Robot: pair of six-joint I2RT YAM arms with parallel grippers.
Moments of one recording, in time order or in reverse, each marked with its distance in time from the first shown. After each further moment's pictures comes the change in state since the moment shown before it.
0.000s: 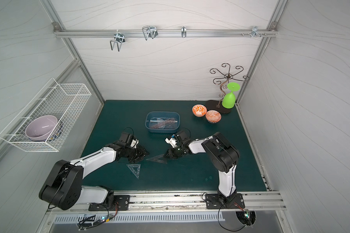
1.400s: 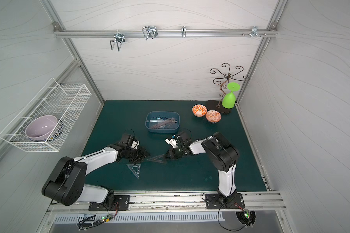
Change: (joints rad) left arm -0.001 0.036 -0.029 0.056 0.019 -0.009; right arm -0.015 0.010 -0.037 0.068 -0.030 -0.013
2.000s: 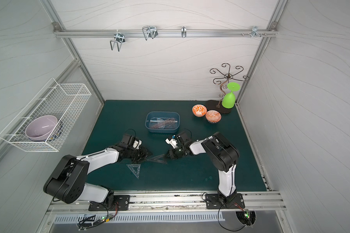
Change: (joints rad) left arm -0.020 0.025 -0.026 0.117 0.058 -0.029; right arm -0.005 -0.001 -0.006 0.007 -0.002 -0.009
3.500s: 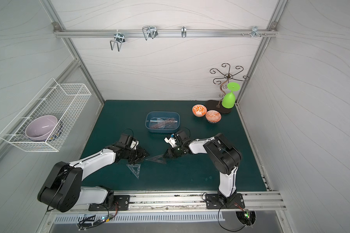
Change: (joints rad) left arm 0.027 -0.089 0.019 -0.152 -0.067 0.037; right arm 0.032 -0.051 0.045 -0.103 0.044 -0.003
